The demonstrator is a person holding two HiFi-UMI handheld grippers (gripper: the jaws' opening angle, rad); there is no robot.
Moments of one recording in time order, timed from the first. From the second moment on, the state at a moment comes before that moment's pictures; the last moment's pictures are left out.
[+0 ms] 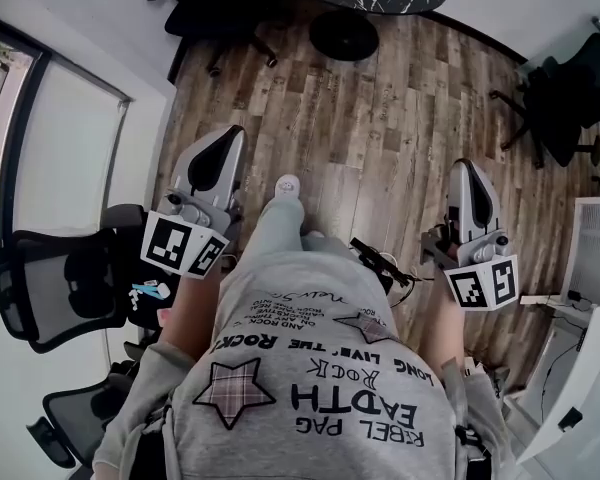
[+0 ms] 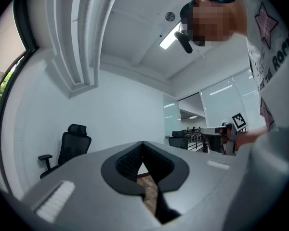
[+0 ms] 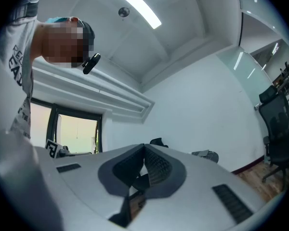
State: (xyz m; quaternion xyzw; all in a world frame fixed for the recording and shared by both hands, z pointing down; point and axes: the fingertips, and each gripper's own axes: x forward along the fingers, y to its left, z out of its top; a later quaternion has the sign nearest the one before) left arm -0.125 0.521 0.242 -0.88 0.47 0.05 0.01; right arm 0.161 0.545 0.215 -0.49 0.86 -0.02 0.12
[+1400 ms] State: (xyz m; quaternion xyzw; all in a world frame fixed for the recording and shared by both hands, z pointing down) left arm -0.155 0.195 0.238 -0.90 0.43 0.07 0.00; right arm 0.116 0.258 0.208 -0.53 0.85 -0.02 0.08
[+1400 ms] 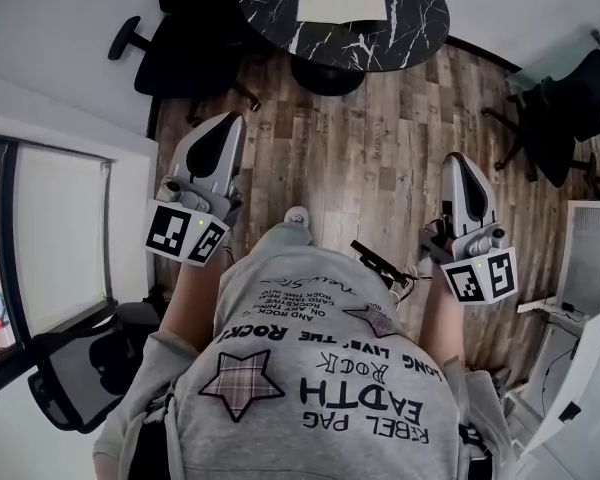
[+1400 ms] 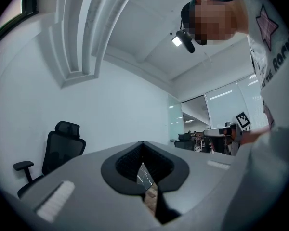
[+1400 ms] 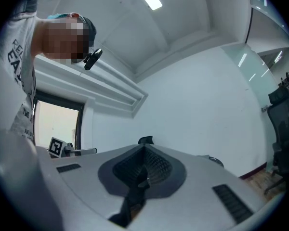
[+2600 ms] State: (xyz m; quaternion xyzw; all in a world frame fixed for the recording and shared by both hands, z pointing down) left arm -0.180 0.073 0.258 -0.90 0.42 0.05 -0.02; right arm 0.081 0.115 0.219 -0.51 0.86 -0.04 0.08
